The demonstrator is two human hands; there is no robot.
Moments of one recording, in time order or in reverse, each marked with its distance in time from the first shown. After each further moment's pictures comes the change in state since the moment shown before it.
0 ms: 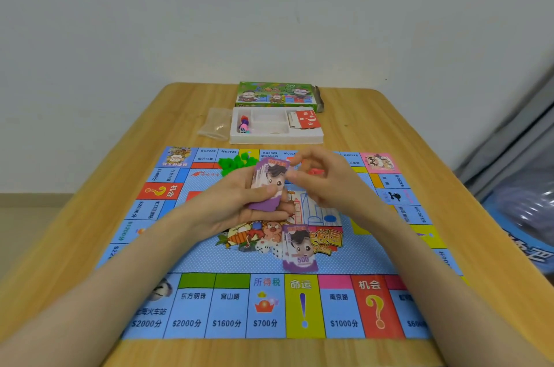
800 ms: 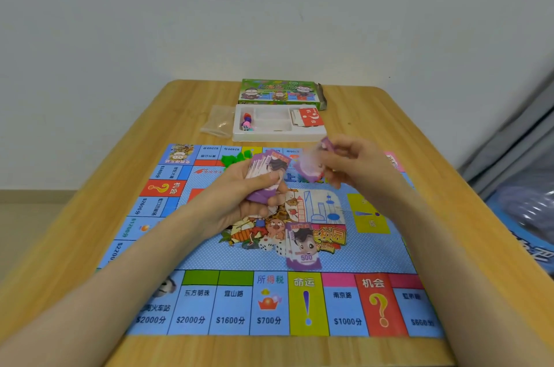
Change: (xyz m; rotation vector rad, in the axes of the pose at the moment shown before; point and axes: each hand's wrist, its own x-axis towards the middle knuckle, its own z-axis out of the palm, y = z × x) left_hand 0.001 -0.001 0.000 0.052 0.100 0.079; right_hand -0.001 -0.008 -0.024 0.114 0.067 -0.001
